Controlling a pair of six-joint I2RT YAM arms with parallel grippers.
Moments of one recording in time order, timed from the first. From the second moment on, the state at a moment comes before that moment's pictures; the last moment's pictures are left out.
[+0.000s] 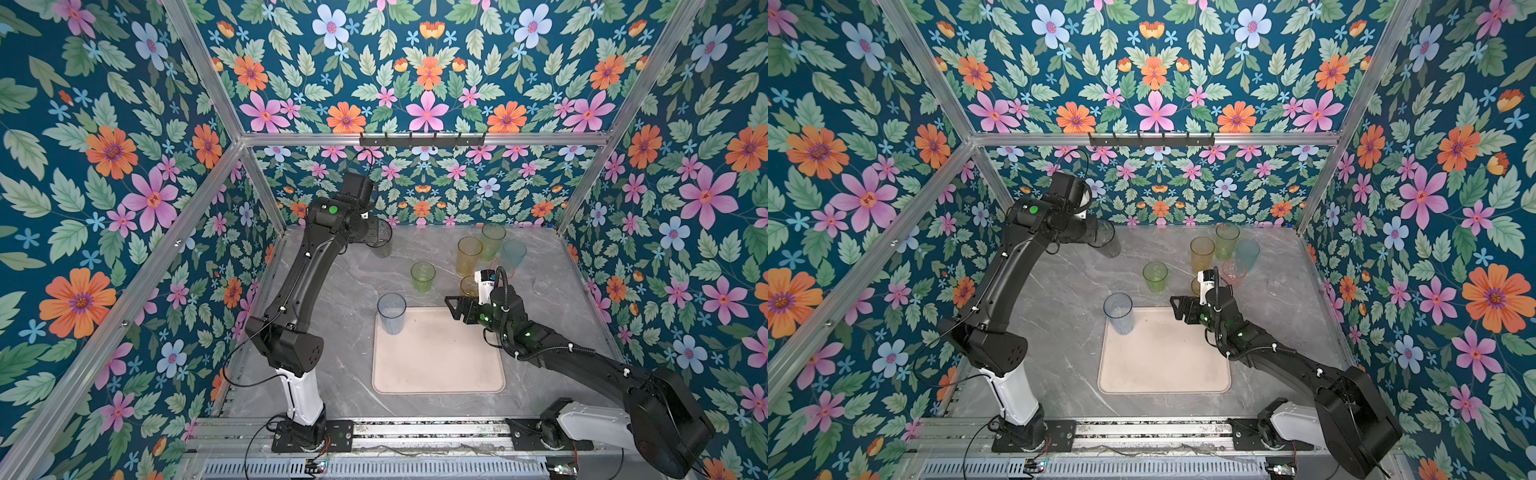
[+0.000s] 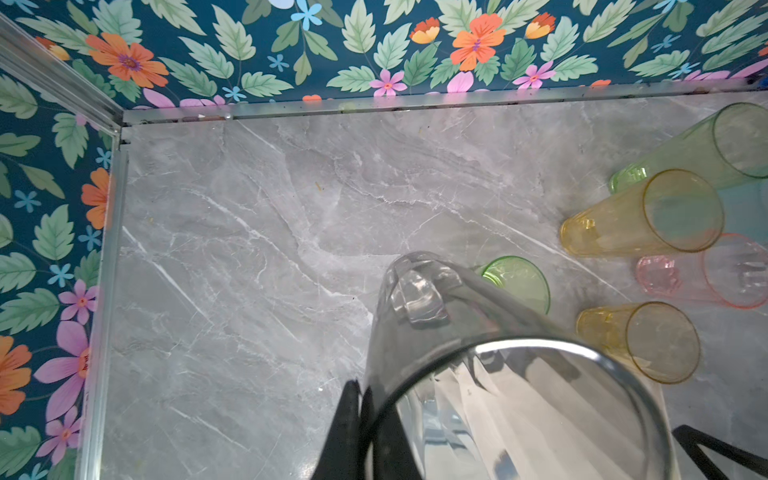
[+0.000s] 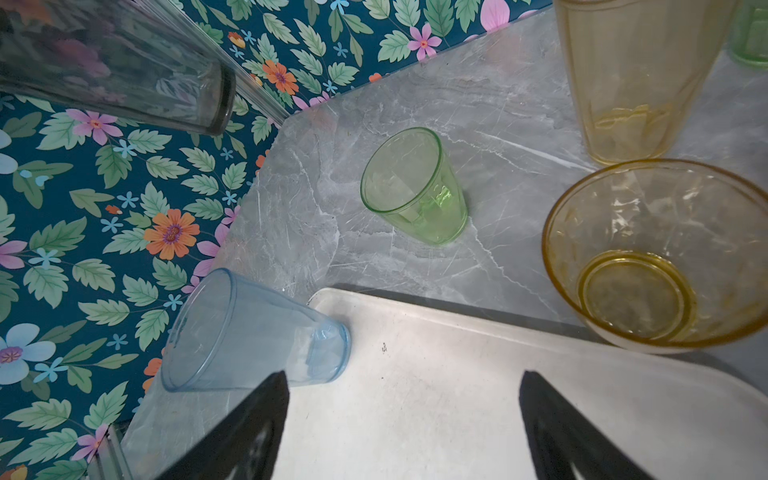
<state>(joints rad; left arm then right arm) -0.41 1.82 2.19 -1.29 -0.18 -0.24 0.58 1.22 0.59 0.19 -0.08 0.60</state>
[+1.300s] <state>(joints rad) -0.37 1.20 1.34 -1.34 -0.12 -0.34 0.58 1.20 0.56 0.21 -0.09 0.60</state>
